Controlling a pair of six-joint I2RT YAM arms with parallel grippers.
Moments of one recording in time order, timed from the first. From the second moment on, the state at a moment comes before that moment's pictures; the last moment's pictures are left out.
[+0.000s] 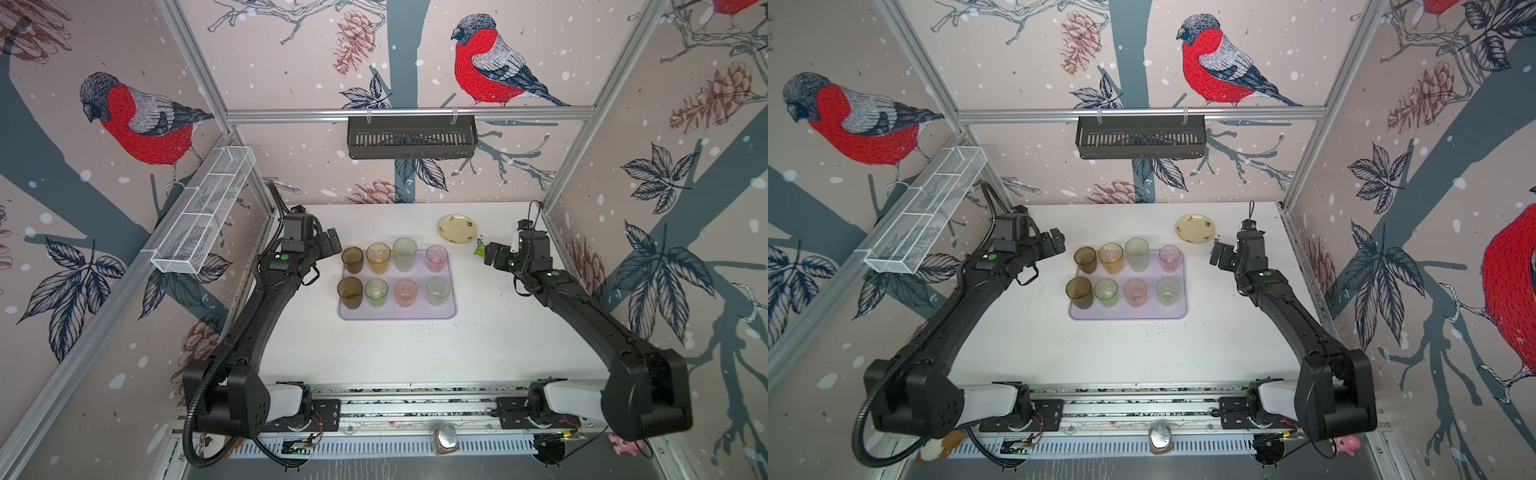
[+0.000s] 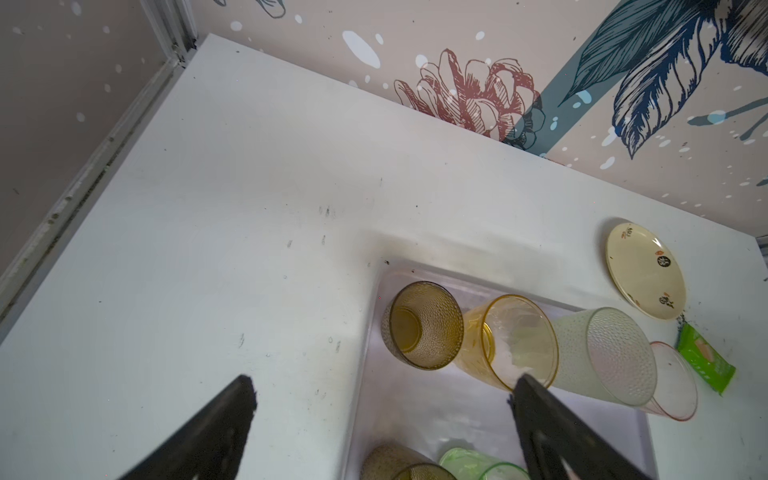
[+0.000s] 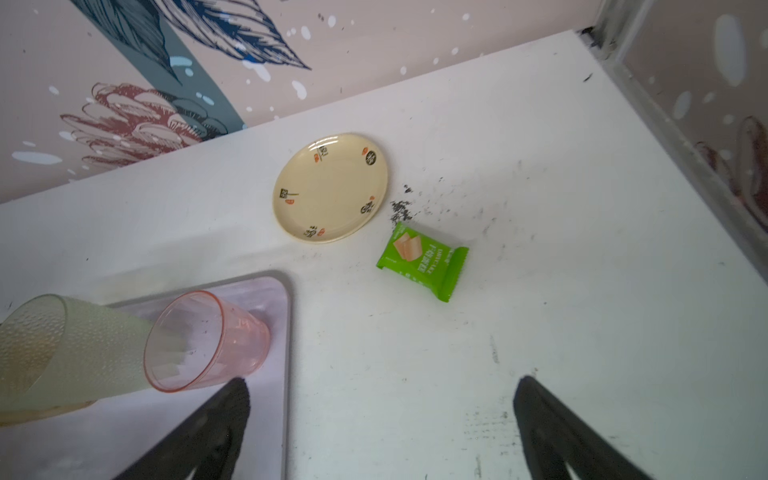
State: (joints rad) left arm -0.12 1.28 1.11 -0.49 -0.07 -0.39; right arm 0.15 1.23 0.84 -0.19 0.05 0.33
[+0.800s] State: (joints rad) left arm -0.12 1.08 0.33 0.36 -0.54 -0.20; right arm -0.21 1.12 0.38 0.33 0.24 0.48
